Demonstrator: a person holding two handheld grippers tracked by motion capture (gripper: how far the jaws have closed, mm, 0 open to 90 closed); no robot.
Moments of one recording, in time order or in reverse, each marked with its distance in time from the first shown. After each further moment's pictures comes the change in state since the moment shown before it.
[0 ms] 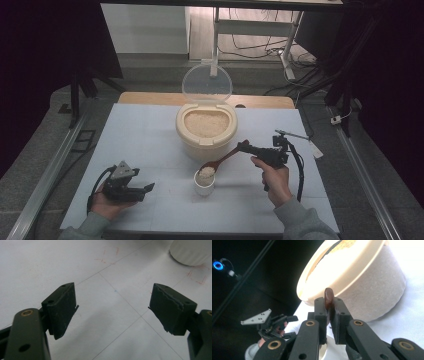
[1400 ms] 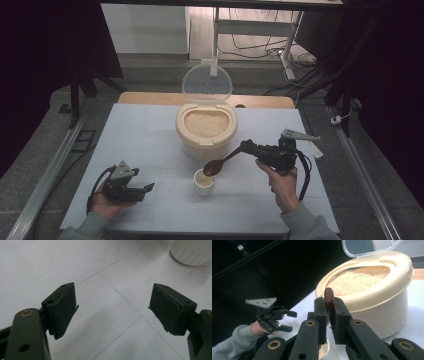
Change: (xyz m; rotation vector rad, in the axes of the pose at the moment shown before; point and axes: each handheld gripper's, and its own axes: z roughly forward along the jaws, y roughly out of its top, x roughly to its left) left arm 0.000 0.000 0.000 -0.003 0.005 0.000; right arm 0.038 0.002 -0.028 -0.061 0.044 -0.339
